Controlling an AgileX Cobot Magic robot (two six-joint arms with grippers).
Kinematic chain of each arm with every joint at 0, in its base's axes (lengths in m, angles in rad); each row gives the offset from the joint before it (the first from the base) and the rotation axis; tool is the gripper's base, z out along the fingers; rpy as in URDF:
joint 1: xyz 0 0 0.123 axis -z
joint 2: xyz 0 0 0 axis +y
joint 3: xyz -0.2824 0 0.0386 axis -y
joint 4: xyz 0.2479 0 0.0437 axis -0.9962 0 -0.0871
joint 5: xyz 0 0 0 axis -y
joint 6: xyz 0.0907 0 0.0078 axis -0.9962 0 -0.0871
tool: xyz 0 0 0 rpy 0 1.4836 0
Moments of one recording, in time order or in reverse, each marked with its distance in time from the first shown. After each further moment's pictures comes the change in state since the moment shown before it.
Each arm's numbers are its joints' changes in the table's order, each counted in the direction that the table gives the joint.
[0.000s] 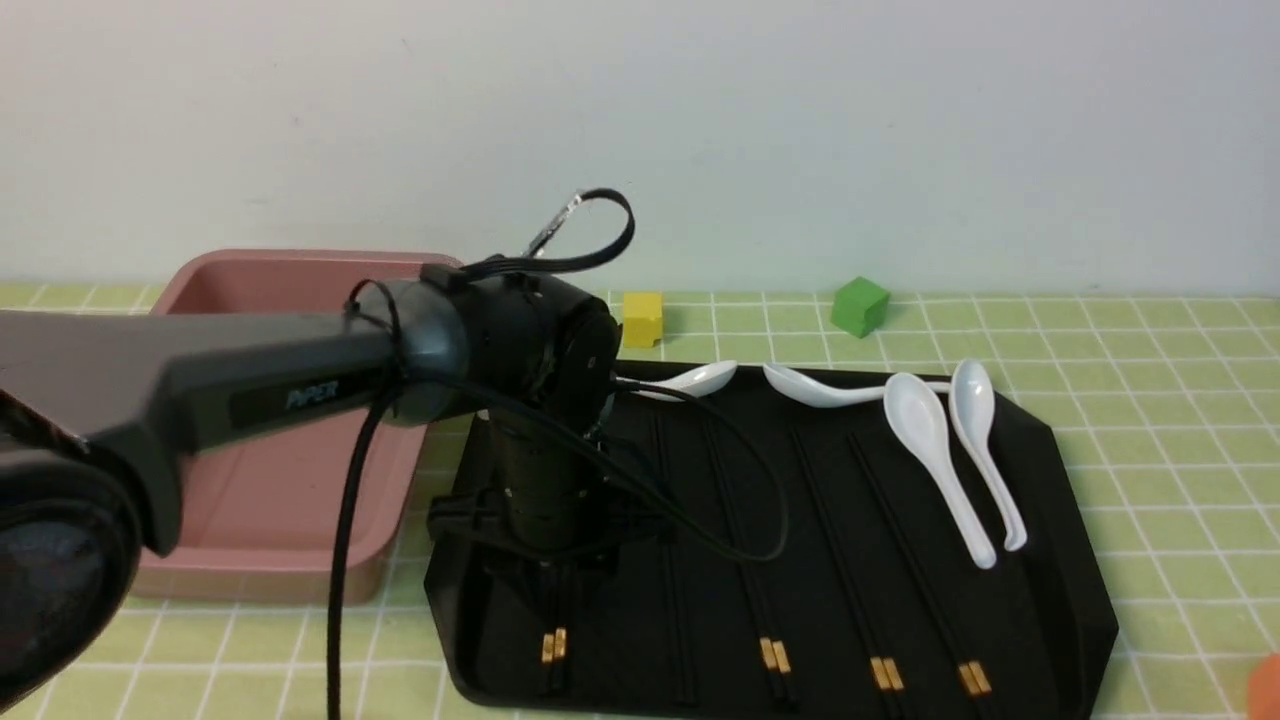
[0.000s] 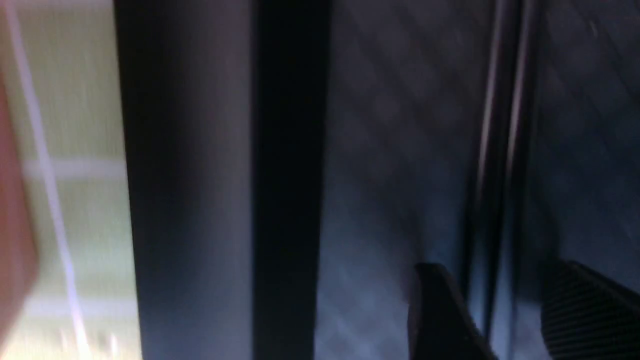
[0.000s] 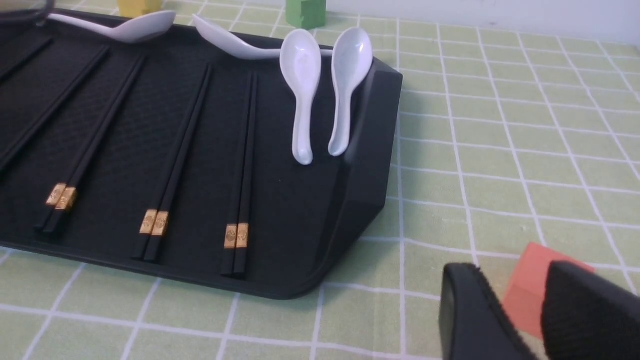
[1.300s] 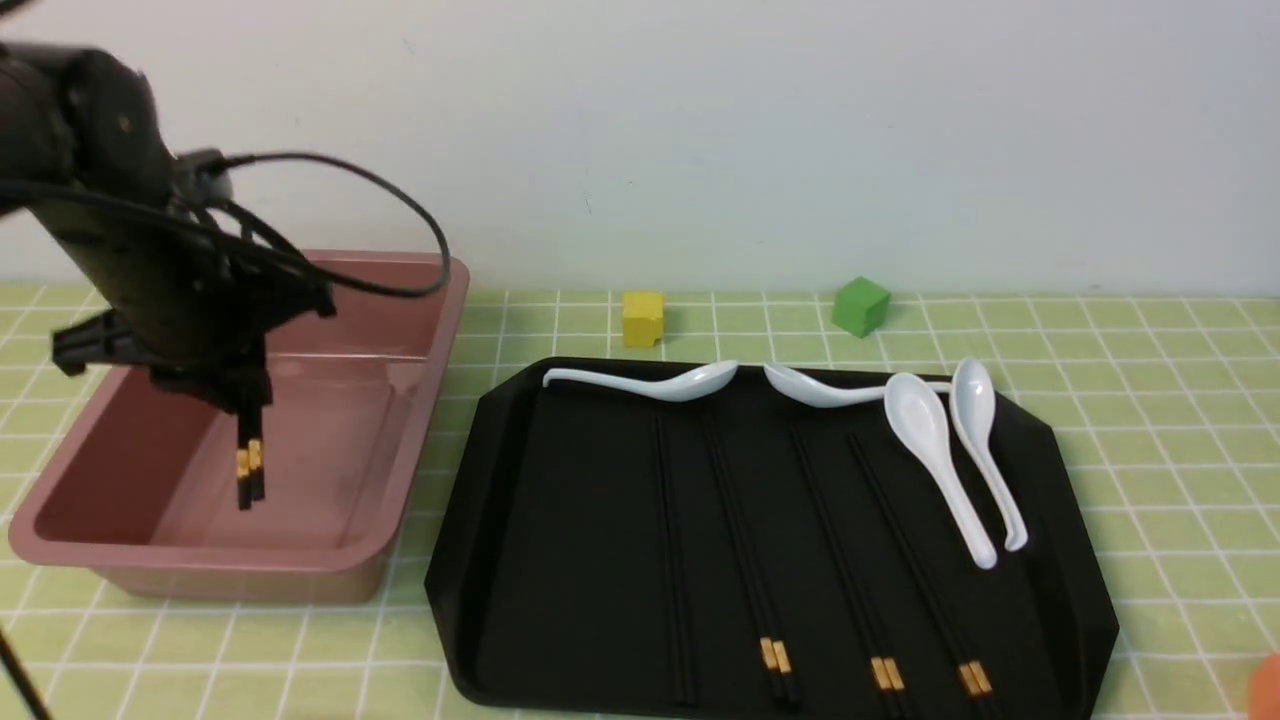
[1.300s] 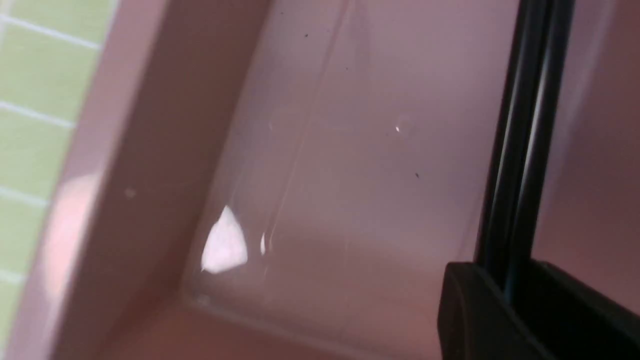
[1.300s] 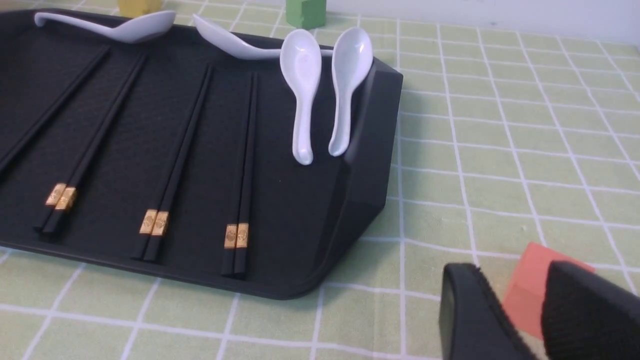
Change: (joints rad) right arm 0.000 0.000 0.000 0.000 0.000 0.000; left arm -0.497 -0.240 -0.028 0.029 0.025 -0.198
